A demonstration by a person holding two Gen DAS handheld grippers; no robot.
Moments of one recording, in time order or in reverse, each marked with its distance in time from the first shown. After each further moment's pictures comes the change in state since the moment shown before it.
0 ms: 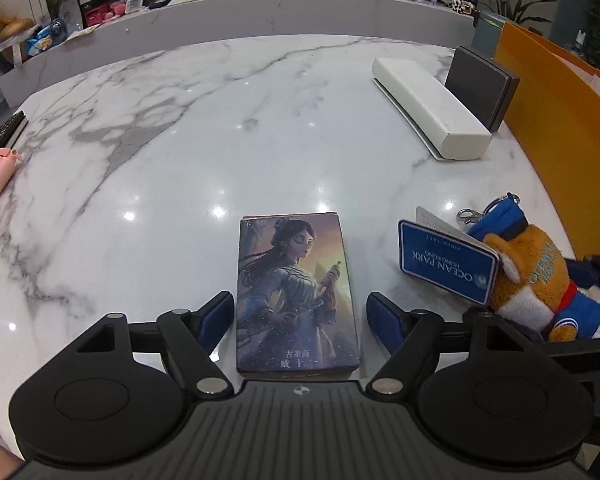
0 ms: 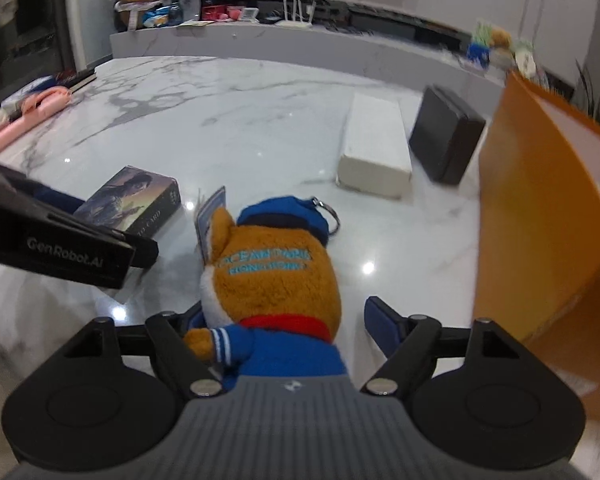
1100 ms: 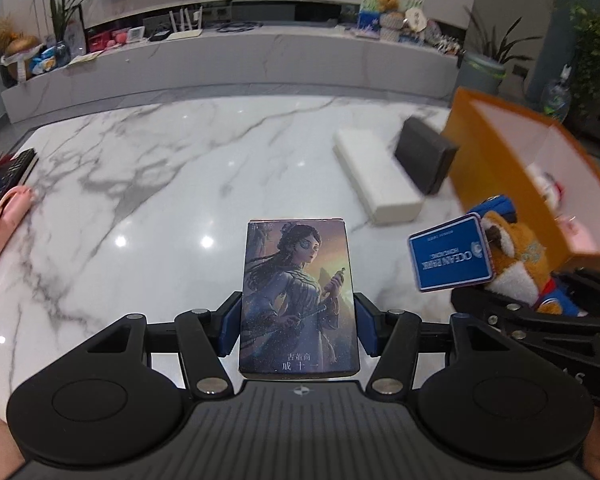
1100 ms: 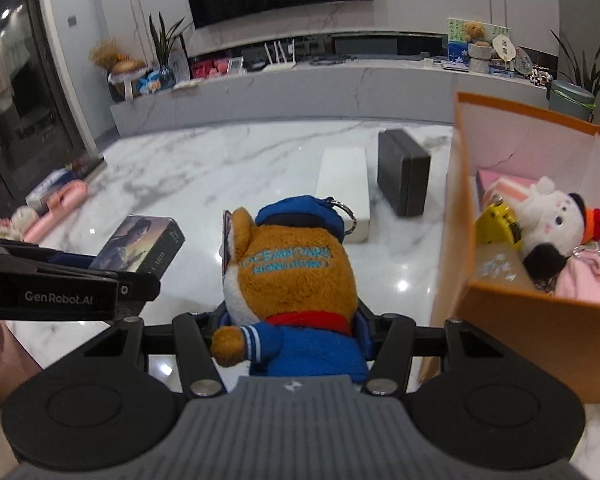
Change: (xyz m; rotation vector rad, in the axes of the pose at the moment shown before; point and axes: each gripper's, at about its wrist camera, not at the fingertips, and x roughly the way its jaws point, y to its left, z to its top) left arm -0.079 -0.037 0.025 -0.026 -0.111 -0.048; right arm -0.071 -0.047 0.016 0.170 -0.132 0.107
